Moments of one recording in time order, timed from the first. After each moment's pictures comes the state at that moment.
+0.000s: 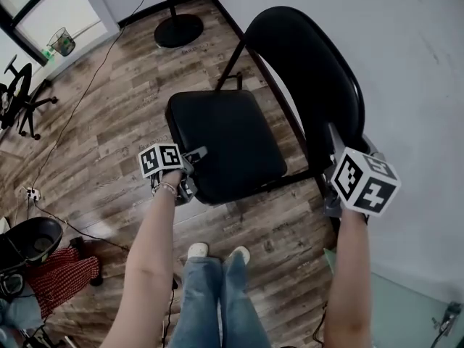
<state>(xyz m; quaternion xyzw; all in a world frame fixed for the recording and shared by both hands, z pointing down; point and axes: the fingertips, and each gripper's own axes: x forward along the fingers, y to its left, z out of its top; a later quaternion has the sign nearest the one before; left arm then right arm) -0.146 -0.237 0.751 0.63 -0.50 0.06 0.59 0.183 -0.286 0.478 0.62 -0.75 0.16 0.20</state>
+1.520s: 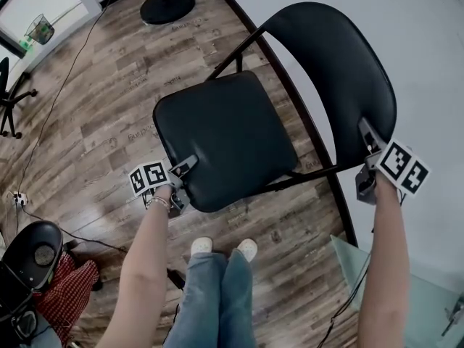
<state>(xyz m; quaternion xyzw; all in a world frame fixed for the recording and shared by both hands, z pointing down) -0.204 -0.207 0.878 0.62 -0.45 -0.02 0.64 0.232 -0.324 0.589 0.65 -0.69 0.26 0.18</state>
